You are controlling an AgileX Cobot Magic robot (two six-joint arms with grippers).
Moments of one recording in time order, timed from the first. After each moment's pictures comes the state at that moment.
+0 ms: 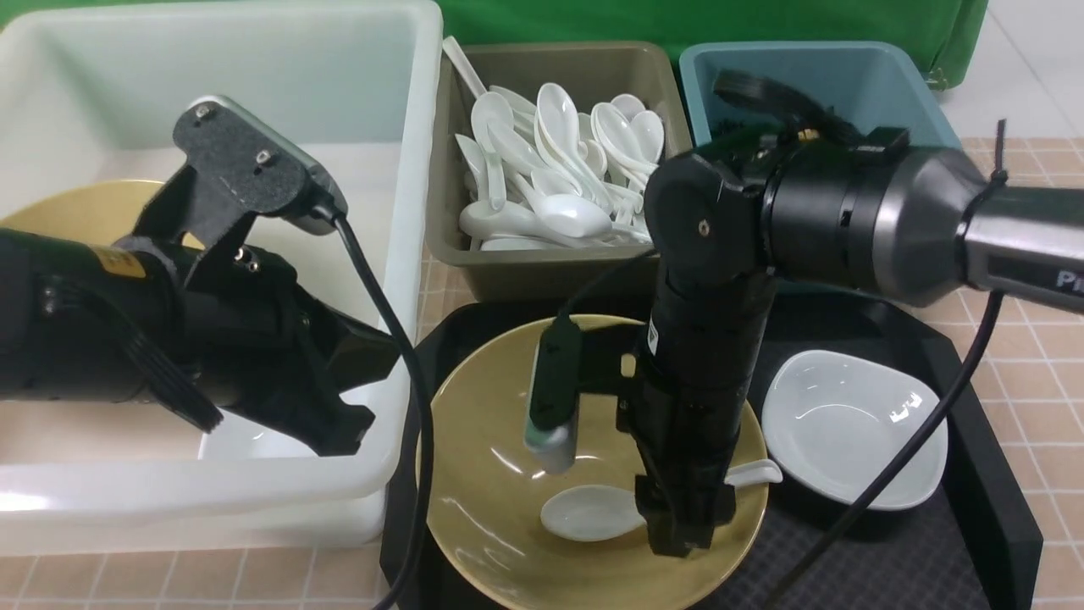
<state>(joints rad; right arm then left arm) 0.69 1.92 -1.43 0.14 1.22 -0.80 -0.33 1.11 -0.84 -0.50 0.69 0.73</state>
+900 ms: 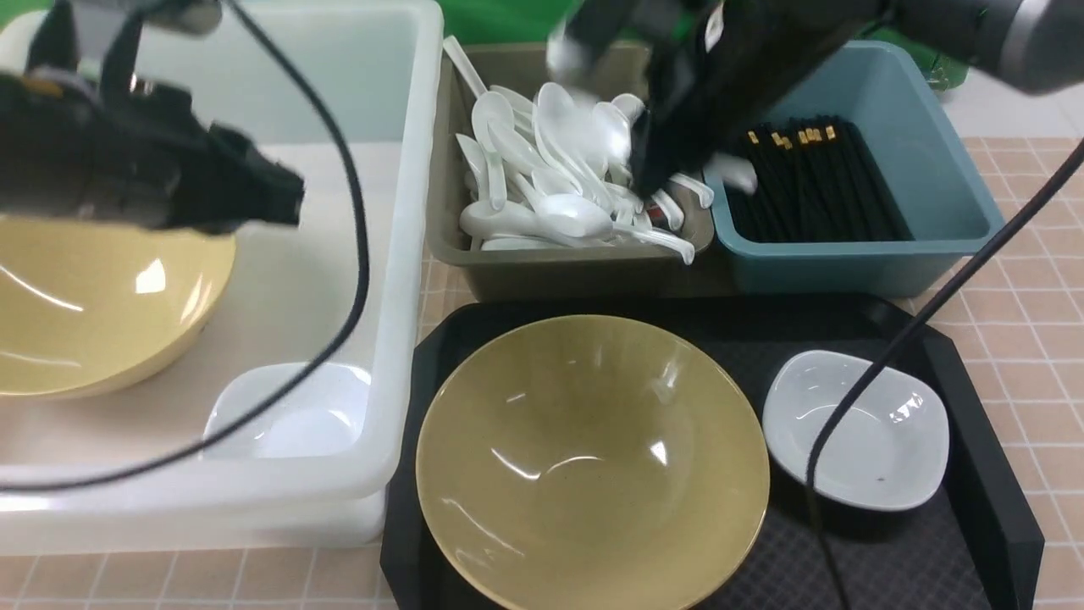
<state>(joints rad) 0.48 1.93 -1.84 0.00 0.75 -0.36 -0.12 1.30 -1.13 -0.50 0.70 0.59</state>
